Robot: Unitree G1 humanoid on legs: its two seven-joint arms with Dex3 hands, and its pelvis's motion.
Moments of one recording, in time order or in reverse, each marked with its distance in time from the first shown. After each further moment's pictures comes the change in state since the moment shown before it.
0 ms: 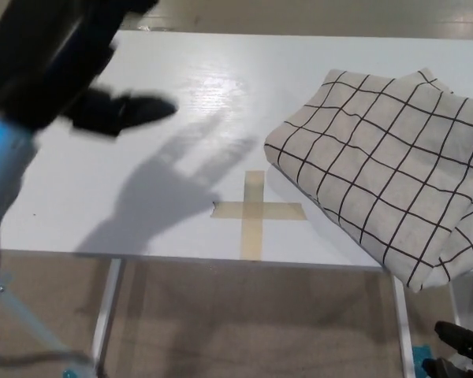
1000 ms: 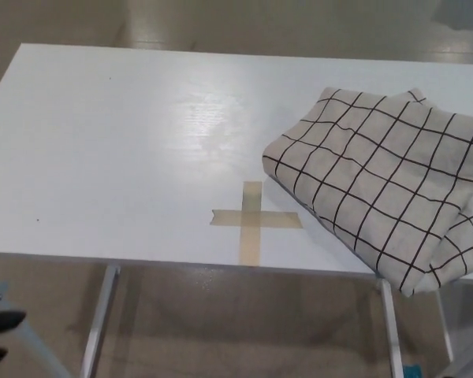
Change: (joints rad) left_arm 0.754 0.011 0.268 0.362 -0.336 0.041 -0.248; right_arm 0.109 0.011 0.012 0.075 -0.018 -0.023 -0.041
